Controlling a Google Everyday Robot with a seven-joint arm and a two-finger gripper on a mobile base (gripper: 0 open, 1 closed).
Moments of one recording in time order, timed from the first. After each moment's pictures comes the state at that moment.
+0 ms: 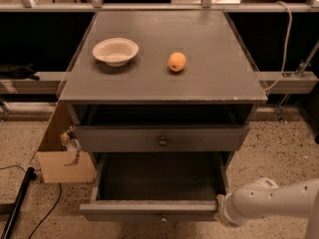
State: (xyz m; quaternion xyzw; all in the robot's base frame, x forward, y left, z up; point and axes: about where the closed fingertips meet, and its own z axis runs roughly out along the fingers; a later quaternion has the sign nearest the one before) arm 0.394 -0.220 0.403 -0.58 0.81 0.04 0.10
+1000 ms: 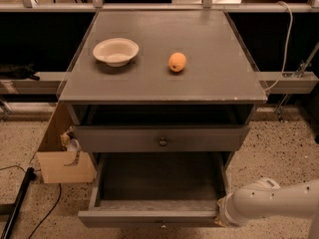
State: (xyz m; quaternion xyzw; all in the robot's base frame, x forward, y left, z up) arm 0.394 -0.220 0.406 -0.58 0.81 0.04 0.10
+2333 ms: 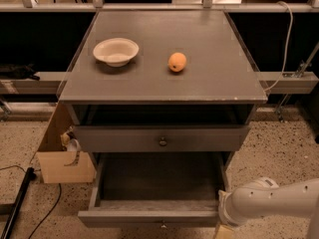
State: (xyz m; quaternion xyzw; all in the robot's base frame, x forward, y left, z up) arm 0.394 -0.220 0.406 -0.58 0.81 0.04 0.10
